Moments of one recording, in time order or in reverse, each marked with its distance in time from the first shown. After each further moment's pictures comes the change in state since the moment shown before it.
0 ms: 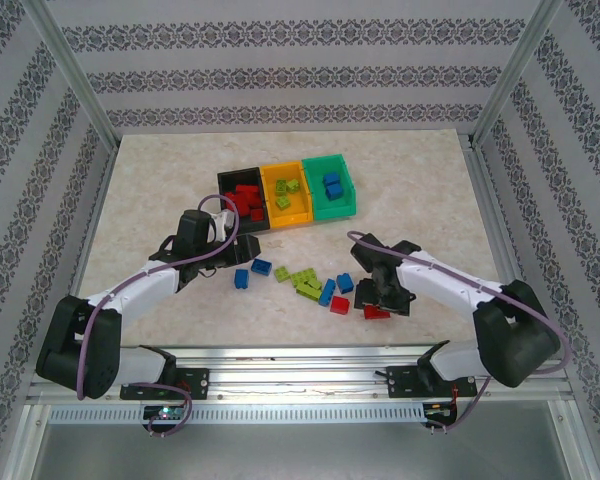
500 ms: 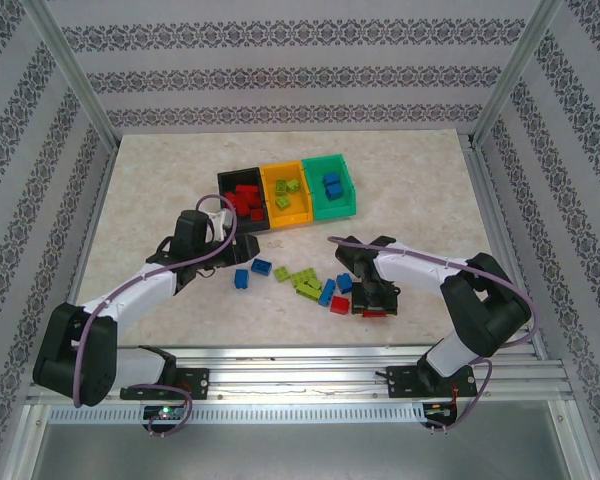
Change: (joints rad) left arm 0.000 -0.045 -0.011 -0.003 -0.003 0.000; right arm 0.056 0.180 0.076 -0.019 0.008 -0.035
